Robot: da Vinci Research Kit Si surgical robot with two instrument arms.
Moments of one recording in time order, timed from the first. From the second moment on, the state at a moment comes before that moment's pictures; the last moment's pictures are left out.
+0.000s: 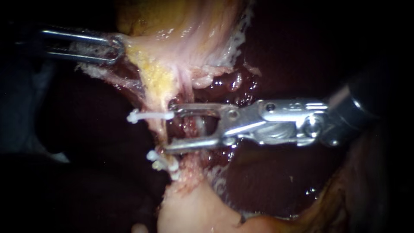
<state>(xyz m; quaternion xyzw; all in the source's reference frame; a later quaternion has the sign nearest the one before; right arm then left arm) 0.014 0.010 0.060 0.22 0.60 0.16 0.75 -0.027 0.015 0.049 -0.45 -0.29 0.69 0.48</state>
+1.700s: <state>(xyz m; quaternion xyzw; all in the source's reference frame) 0.003 0.010 0.058 0.21 0.61 0.12 0.76 -0.031 0.014 0.052 -0.45 -0.28 0.70 0.48</state>
